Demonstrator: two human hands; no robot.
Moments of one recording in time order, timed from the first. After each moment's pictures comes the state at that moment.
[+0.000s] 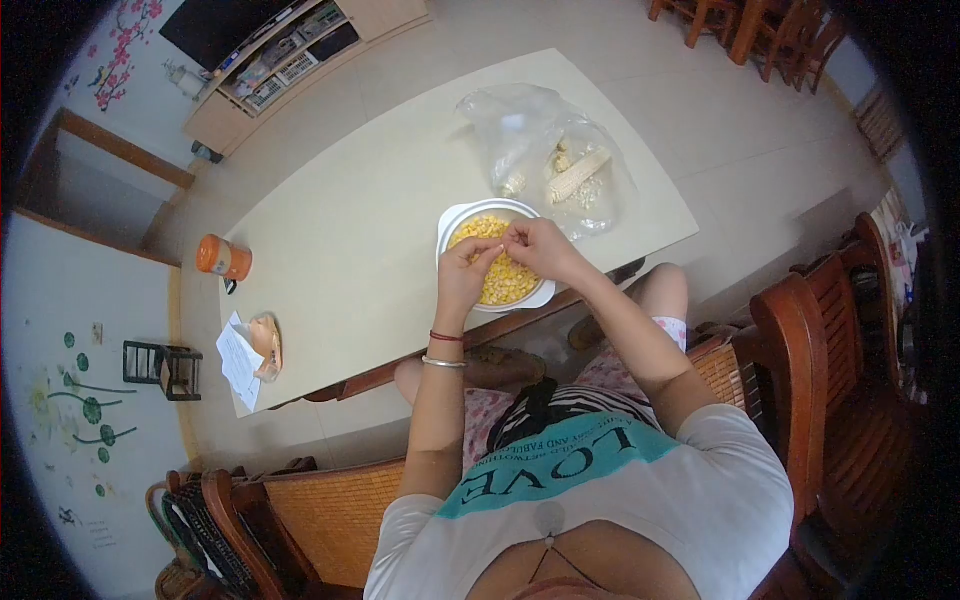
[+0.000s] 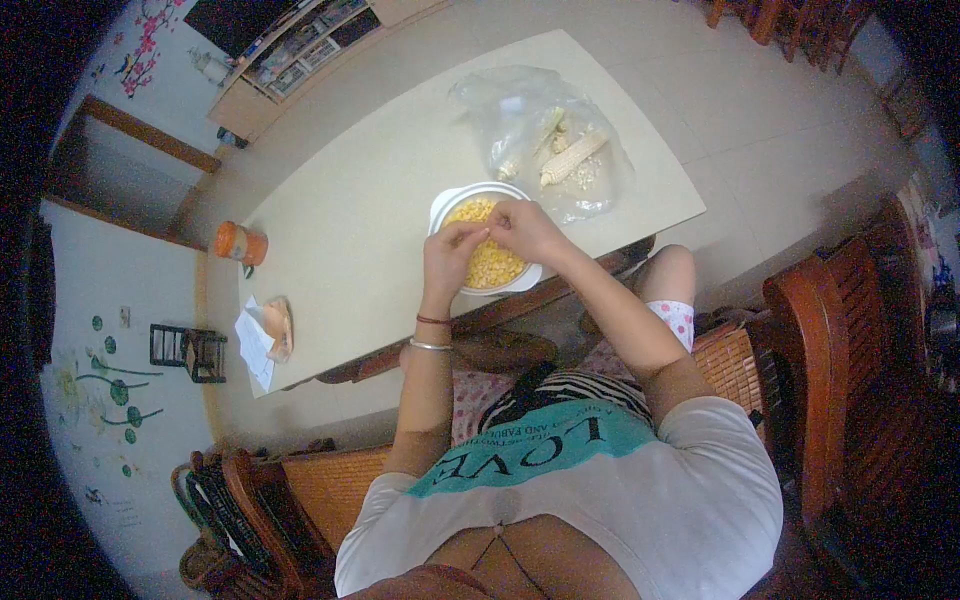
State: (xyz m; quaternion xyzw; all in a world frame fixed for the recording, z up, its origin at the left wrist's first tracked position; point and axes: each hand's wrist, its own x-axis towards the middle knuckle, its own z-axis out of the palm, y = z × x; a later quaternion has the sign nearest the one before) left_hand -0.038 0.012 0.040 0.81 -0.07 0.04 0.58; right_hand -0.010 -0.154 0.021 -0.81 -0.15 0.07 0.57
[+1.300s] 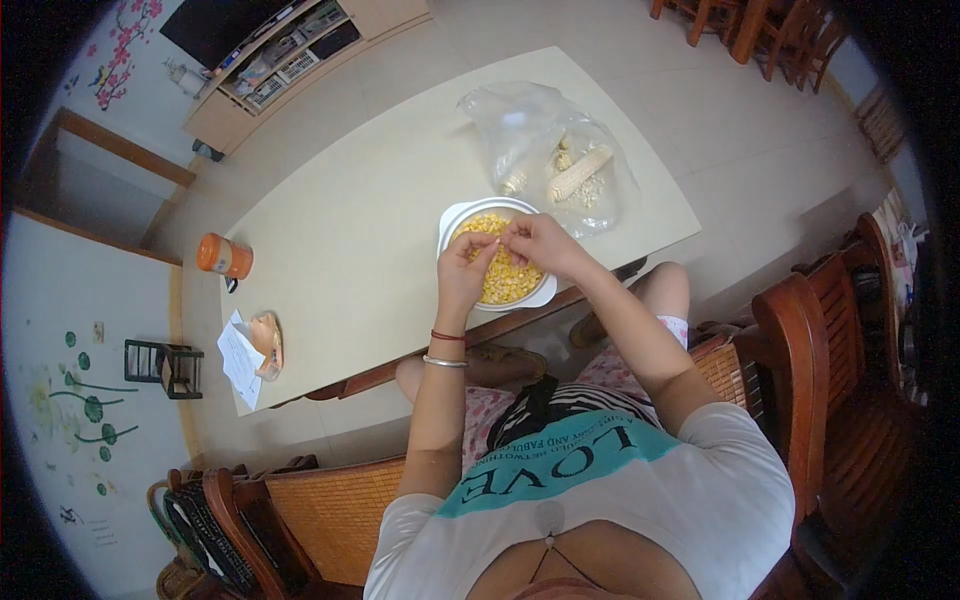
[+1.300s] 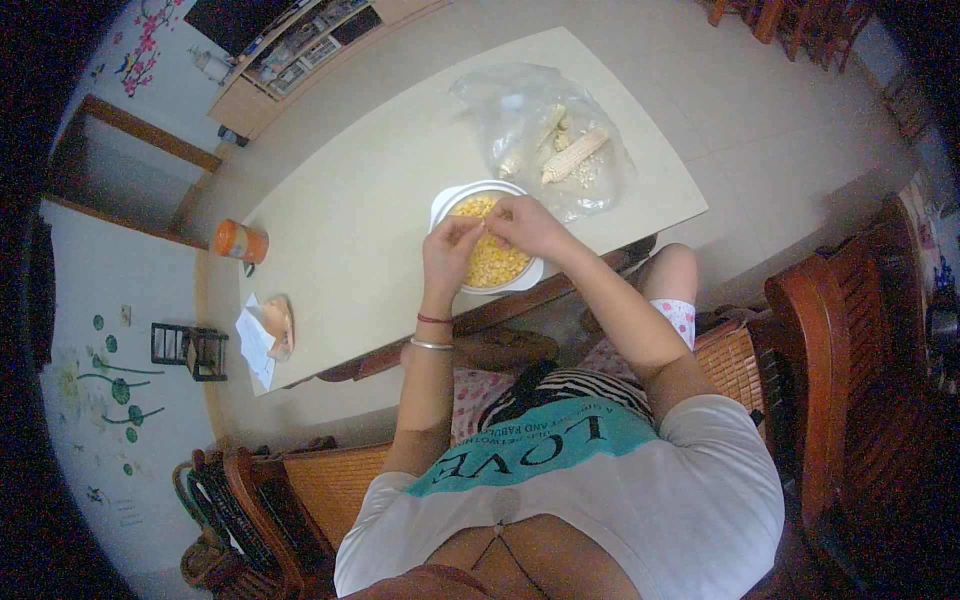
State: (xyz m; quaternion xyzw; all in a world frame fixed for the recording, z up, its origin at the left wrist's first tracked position) left_hand -0.035 0.012 0.028 0.77 -0.06 0.07 0.63; right_hand -0.009 -0.153 0.031 -0.73 -0.11 0.15 0.66
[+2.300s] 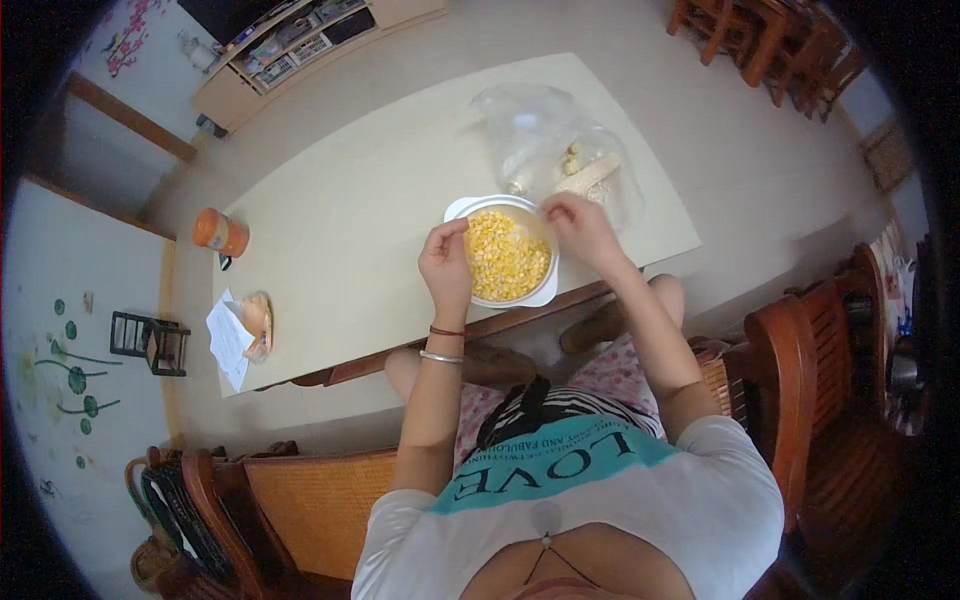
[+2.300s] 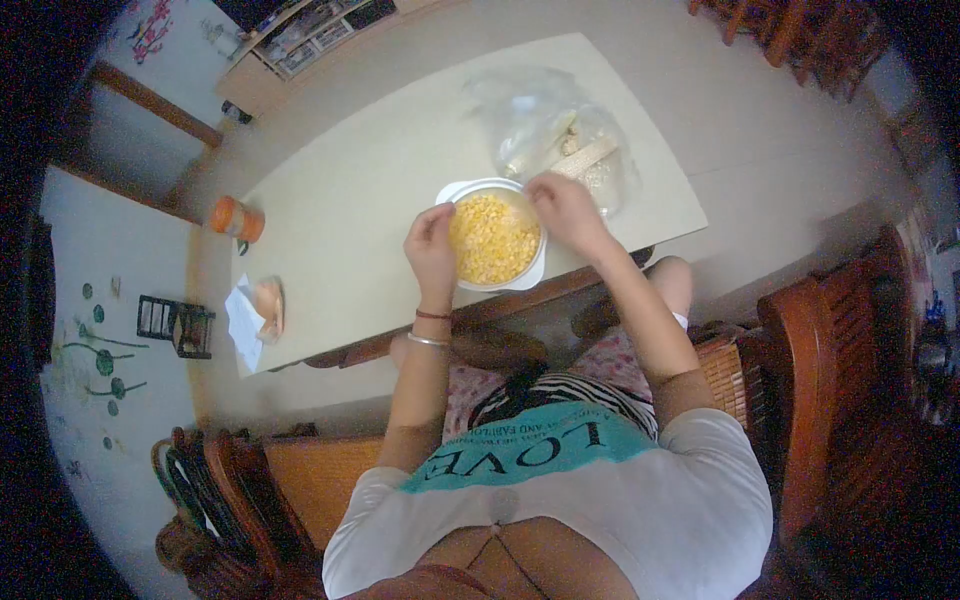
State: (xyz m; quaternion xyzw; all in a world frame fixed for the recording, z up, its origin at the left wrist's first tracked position) left_hand -0.040 0.014 0.030 0.69 0.01 0.23 0.68; right_hand -0.004 -0.194 0.043 -0.85 -0.14 -0.07 0.51
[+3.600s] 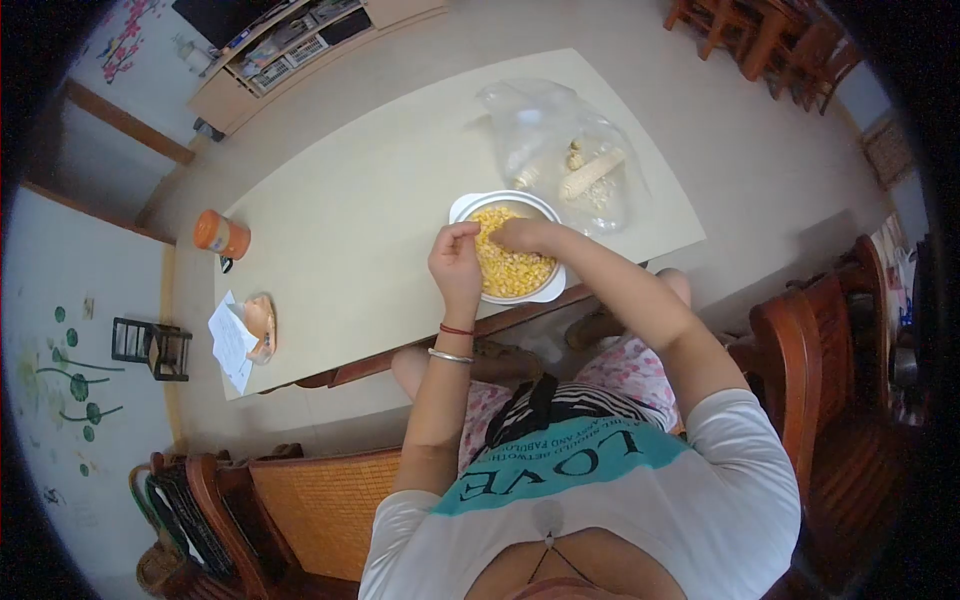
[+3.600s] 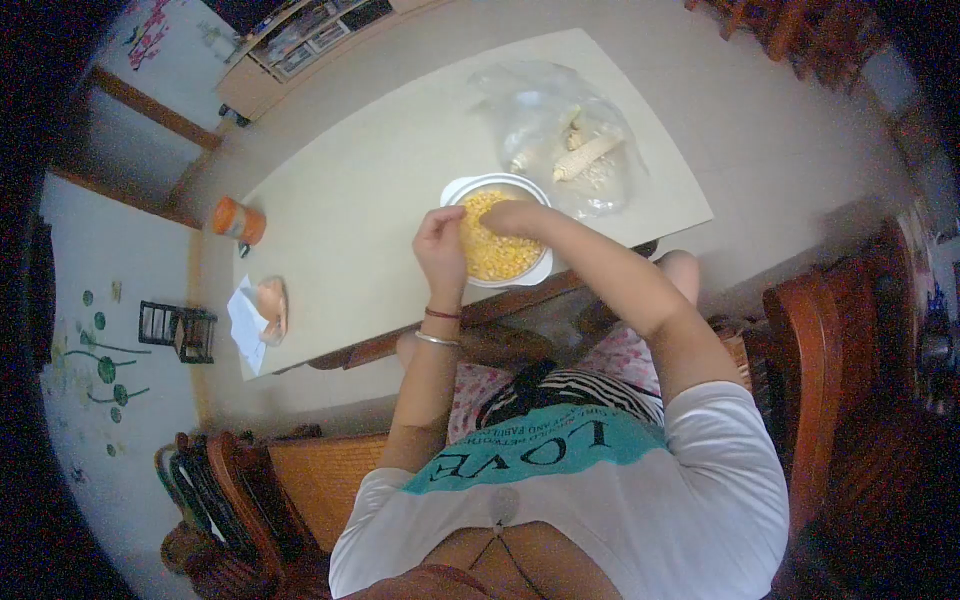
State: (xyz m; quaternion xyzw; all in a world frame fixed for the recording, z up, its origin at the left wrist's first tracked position) left_hand -0.039 0.017 0.020 0.69 -0.02 0.24 0.68; right_hand 0.055 -0.117 -0.028 -0.89 -0.20 0.33 0.26
